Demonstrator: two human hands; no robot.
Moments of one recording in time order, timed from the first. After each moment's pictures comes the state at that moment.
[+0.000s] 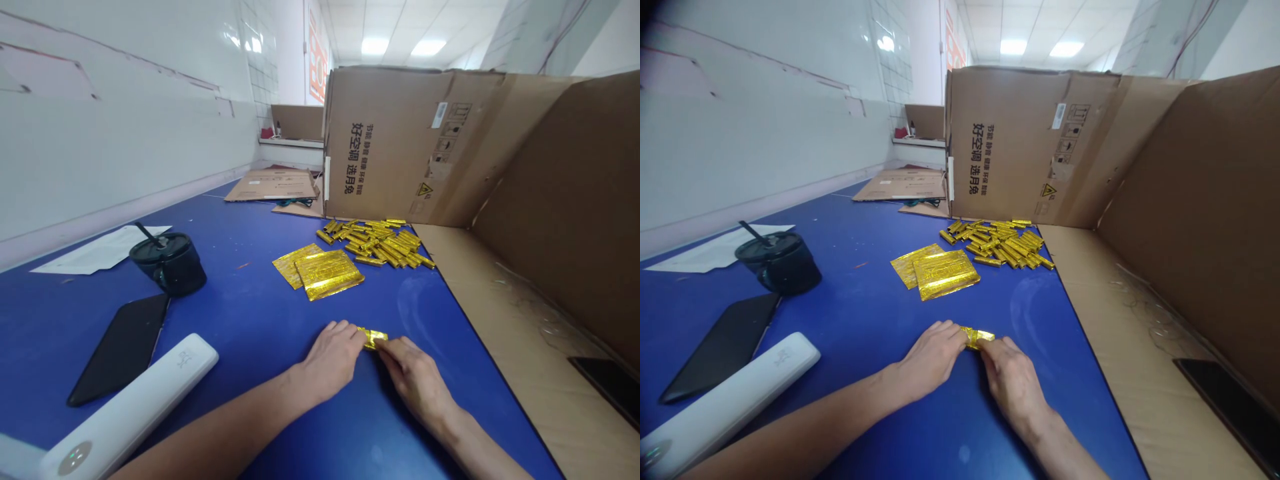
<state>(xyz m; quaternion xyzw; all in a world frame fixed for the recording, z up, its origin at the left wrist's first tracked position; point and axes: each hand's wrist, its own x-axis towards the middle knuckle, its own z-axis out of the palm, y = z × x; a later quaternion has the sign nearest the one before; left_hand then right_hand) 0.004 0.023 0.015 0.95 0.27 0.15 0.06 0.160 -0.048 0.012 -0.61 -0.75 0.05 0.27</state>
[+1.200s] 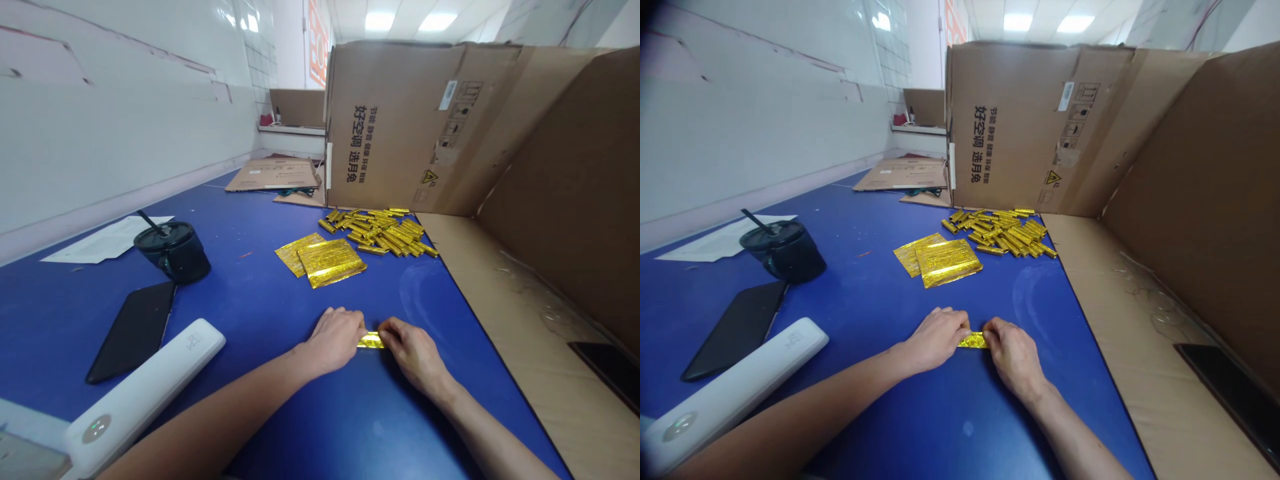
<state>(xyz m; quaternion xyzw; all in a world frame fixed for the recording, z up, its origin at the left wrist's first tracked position) 0.008 0.028 0.020 0.92 0.34 0.10 0.14 0.160 -0.038 0.018 -0.70 -0.67 0.13 0.20</state>
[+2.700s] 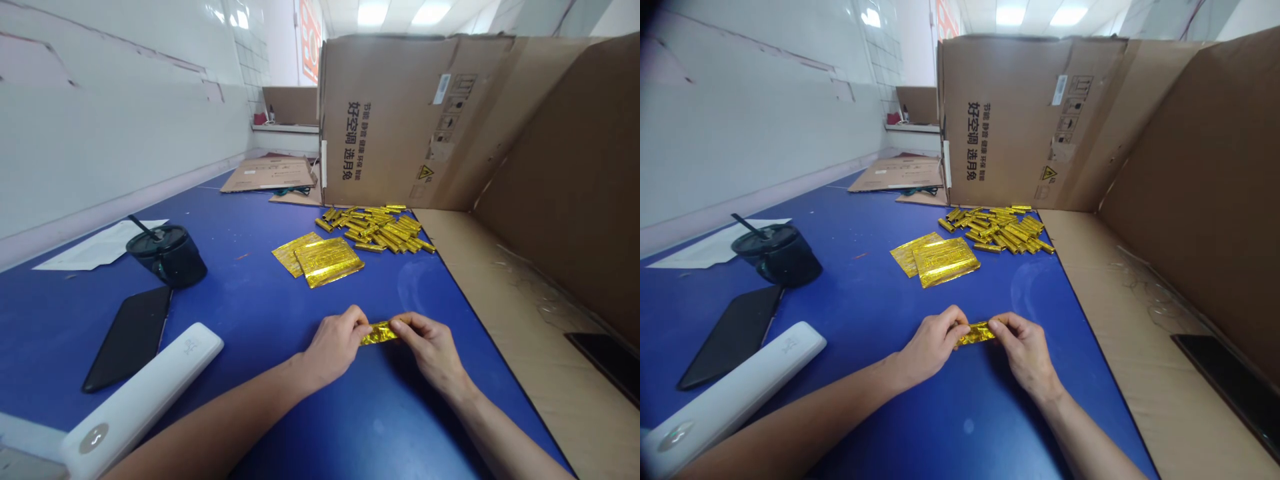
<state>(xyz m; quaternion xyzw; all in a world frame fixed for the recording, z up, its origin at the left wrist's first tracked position) 0.004 0.015 0.023 0.84 0.34 0.26 0.33 0.167 -0.047 0.026 -0.63 -0.55 0.28 0.48</state>
